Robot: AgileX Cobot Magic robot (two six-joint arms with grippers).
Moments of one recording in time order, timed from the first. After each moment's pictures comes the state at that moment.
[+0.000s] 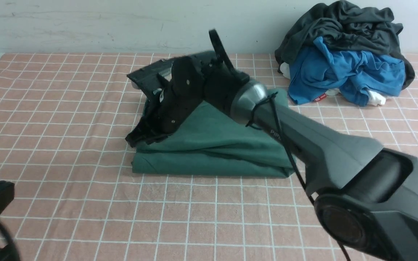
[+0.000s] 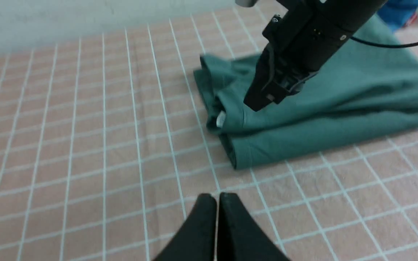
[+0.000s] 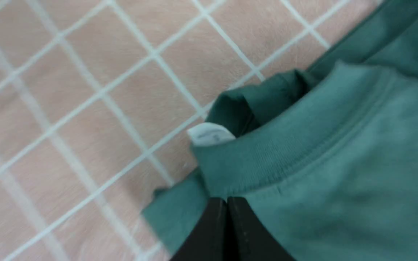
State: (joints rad) right arm 0.71 2.50 -2.52 0.19 1.17 -0.16; left arm -0.25 0.38 -0.44 0.02 0.47 0.04
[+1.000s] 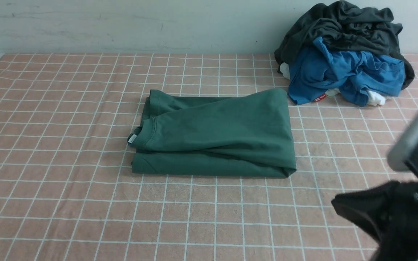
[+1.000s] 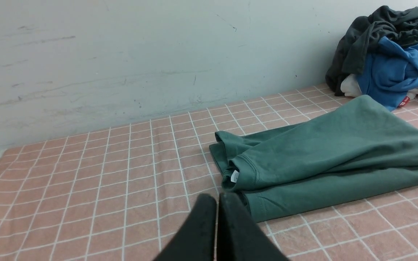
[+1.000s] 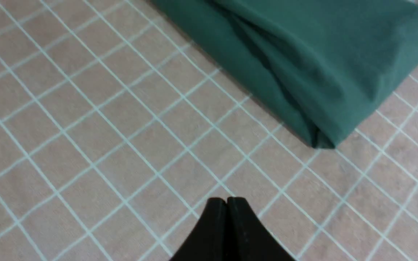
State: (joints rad) right arm 0.69 0.81 -0.55 -0.07 0.47 0.00; left arm -0.25 -0.01 -0.22 0.06 0.37 0.04
